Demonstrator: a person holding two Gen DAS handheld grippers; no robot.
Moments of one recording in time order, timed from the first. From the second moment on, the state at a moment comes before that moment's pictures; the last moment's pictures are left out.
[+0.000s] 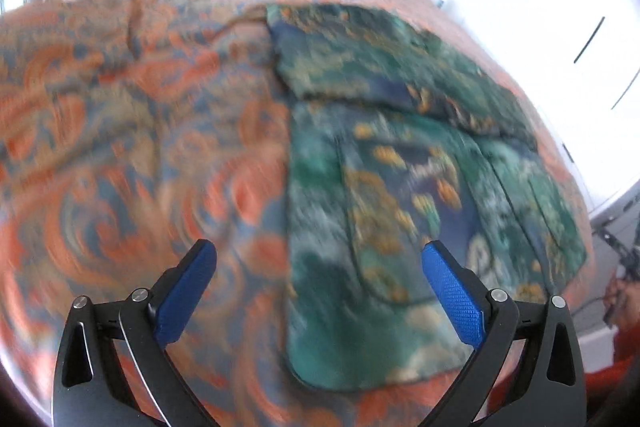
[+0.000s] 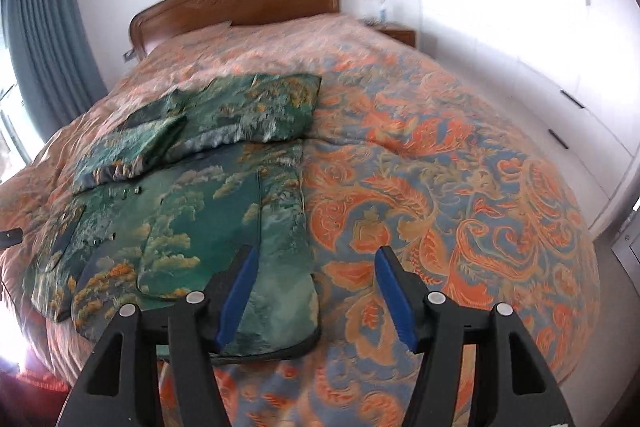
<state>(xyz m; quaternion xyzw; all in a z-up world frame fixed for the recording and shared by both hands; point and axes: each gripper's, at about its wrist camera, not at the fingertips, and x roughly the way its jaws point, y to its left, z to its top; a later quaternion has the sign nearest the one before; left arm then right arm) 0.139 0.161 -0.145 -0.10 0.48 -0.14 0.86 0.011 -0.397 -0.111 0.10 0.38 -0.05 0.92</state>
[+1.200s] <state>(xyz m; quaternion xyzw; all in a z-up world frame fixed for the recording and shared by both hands) 0.134 0.108 -0.193 -0.08 0.57 -0.18 0.80 0.077 -0.389 -0.187 0.18 0.55 0.12 0.81</state>
